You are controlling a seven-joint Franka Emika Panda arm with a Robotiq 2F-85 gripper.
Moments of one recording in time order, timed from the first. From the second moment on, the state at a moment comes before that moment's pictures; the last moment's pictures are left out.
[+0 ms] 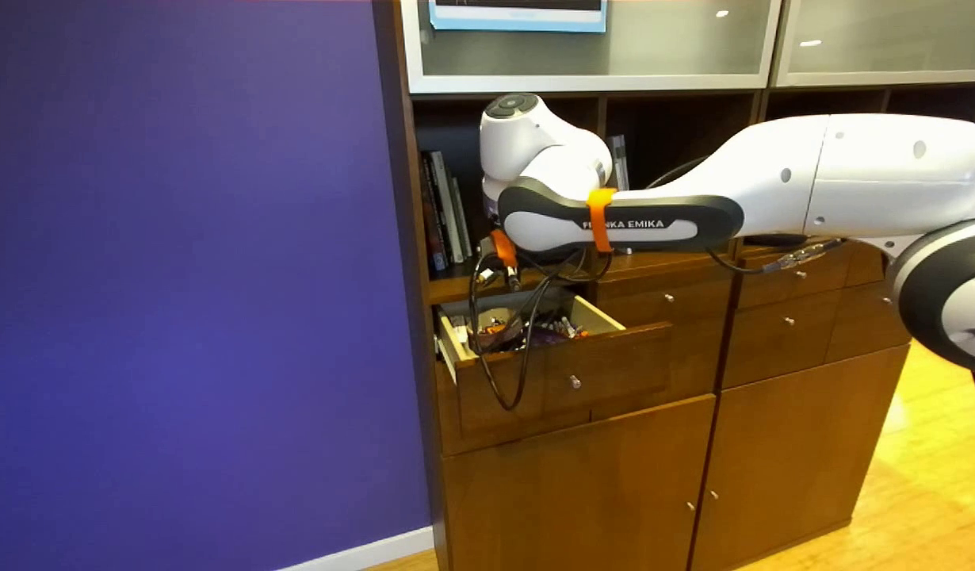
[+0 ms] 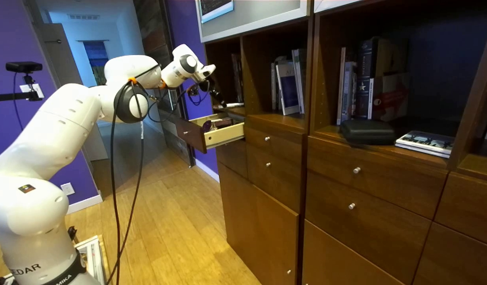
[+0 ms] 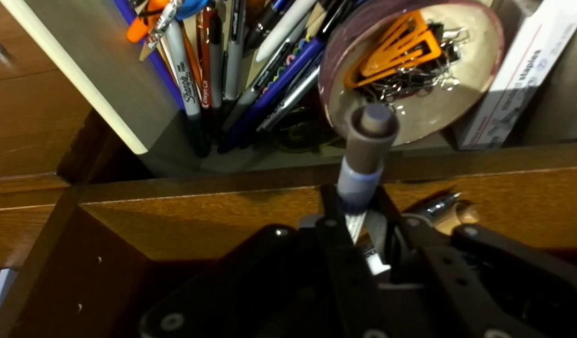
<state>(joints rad) 0.52 0.83 0.07 -0.72 -0.56 1.89 0.92</state>
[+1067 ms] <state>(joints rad) 0.56 0.68 0.03 -0.87 -0.56 1.63 1.35</state>
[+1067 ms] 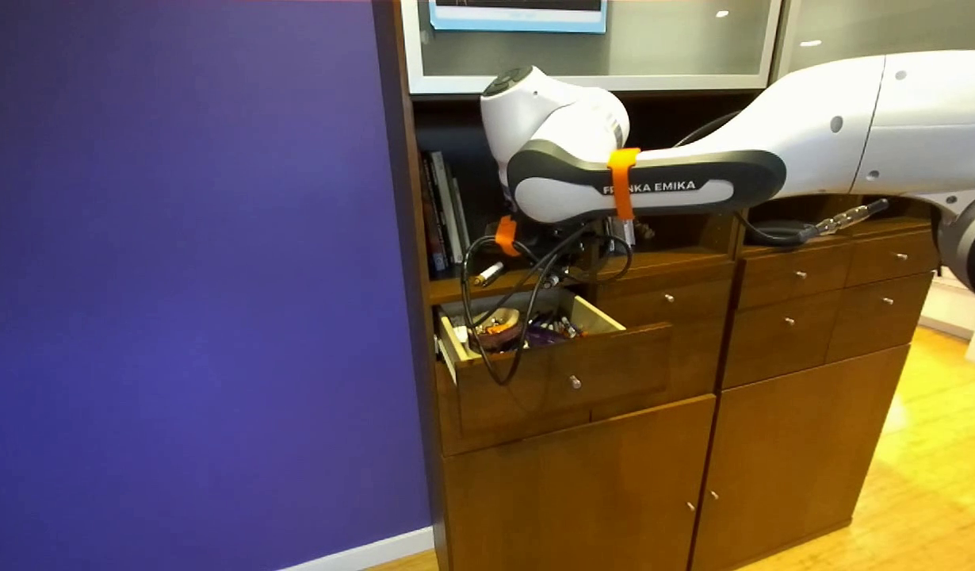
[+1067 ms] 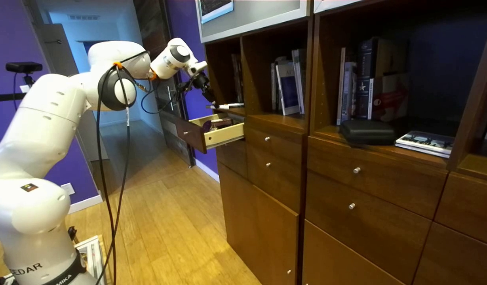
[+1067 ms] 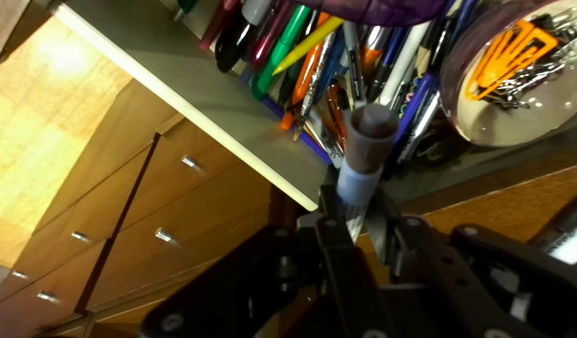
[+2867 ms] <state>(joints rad) 0.45 0.64 0.03 -1.18 -0.55 2.04 1.27</state>
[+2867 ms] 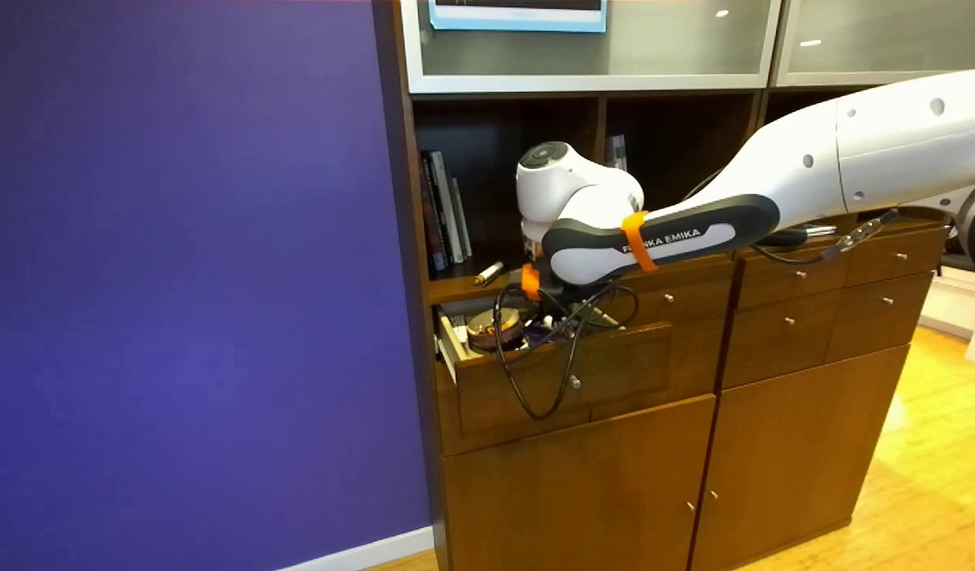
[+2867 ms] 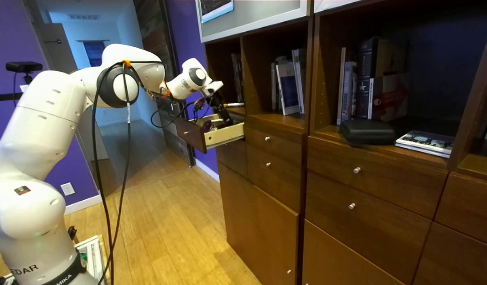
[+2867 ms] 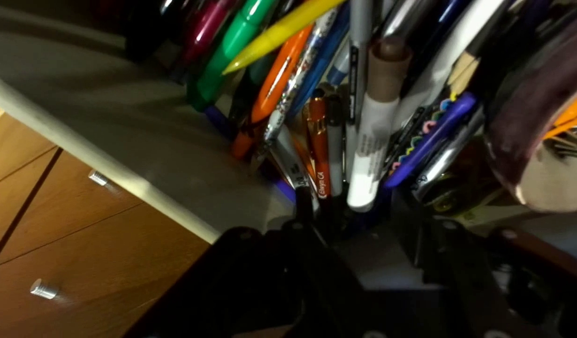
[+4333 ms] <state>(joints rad) 0.45 0.42 0.17 -1.18 -0.40 1.83 0.97</state>
